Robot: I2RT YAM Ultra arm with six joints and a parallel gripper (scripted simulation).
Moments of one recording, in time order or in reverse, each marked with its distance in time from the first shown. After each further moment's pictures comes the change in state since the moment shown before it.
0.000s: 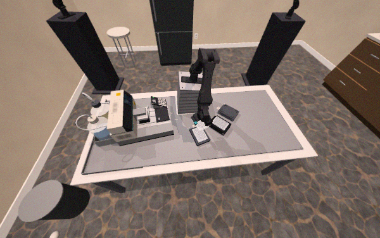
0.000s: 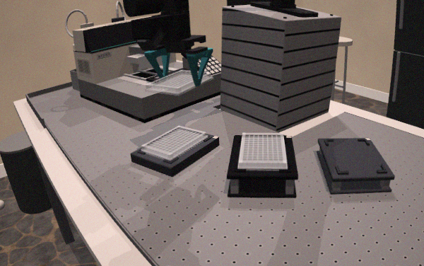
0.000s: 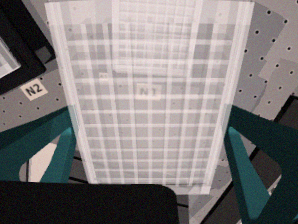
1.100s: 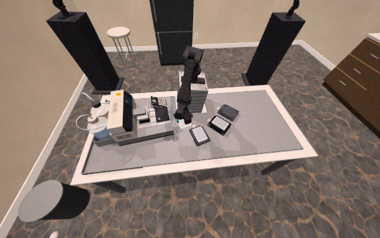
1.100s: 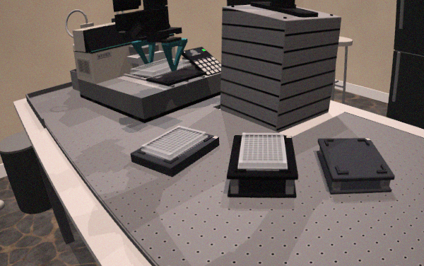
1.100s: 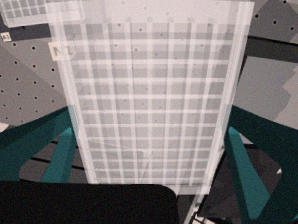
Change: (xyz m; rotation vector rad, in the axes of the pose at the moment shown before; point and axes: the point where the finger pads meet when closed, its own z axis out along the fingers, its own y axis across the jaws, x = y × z) arm 0.069 -0.107 -0.008 -0.004 0.003 0.127
